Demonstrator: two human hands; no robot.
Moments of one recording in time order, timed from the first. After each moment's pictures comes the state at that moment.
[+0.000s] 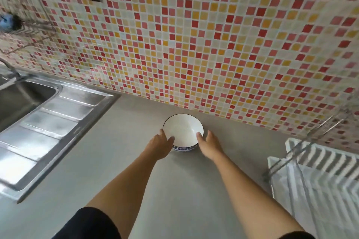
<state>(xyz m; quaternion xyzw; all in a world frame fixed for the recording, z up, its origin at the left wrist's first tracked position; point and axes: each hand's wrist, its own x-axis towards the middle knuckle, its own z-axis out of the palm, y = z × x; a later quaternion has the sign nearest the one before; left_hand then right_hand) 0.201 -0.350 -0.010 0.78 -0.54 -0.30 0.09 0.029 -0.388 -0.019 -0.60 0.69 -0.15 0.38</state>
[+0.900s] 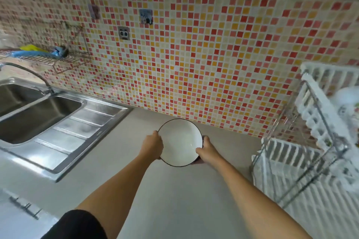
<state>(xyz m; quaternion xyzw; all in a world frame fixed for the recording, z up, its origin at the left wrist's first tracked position) 0.192 -0.228 0.089 0.80 -0.50 -0.23 0.23 0.009 -0.256 0.082 -0.59 0.55 -0.24 0.54</state>
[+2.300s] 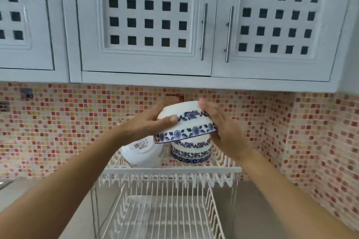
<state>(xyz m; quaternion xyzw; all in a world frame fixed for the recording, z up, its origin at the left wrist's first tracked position) -0.241 -0.084 0.379 0.31 -0.86 -0.26 0.32 -0.483 -0.080 0.345 -0.82 0.31 -0.40 -0.27</state>
